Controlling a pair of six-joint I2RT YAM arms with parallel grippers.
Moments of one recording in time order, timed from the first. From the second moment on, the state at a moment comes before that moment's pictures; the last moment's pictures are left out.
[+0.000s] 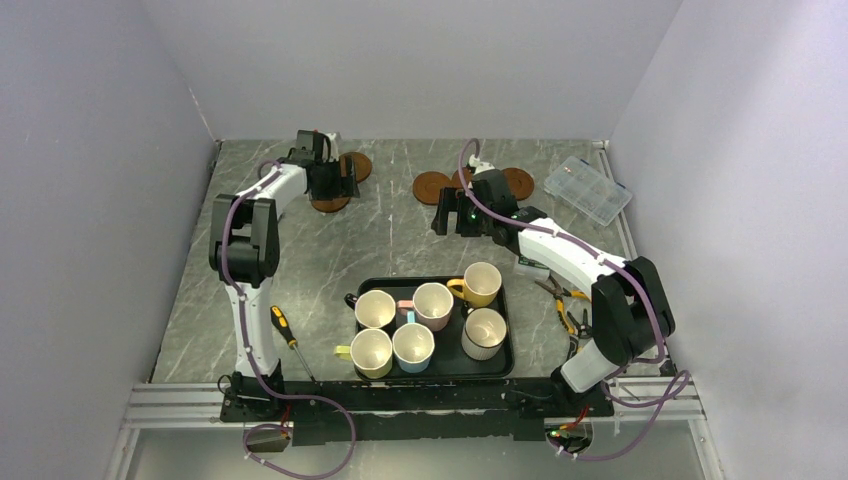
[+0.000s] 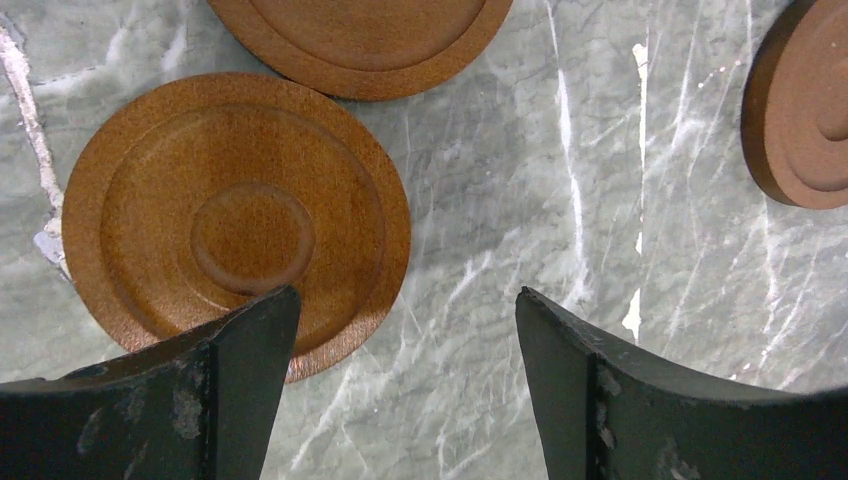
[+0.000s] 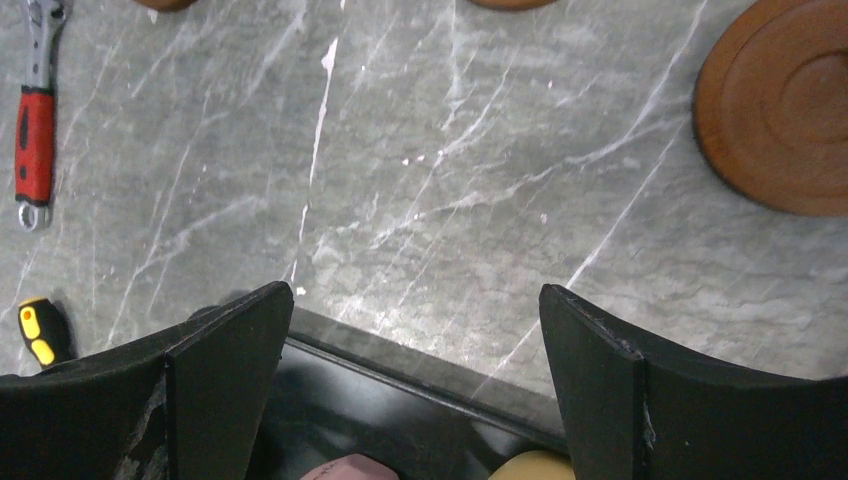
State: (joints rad) left arm -0.13 2.15 1.64 -0.37 0.21 -0.20; right arm 0.51 1.57 1.09 -0.20 -0.06 0.46
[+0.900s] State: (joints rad) left arm -0.18 2.17 1.56 -0.18 0.25 -0.20; right arm 0.51 1.57 1.06 -0.18 -0.11 0.48
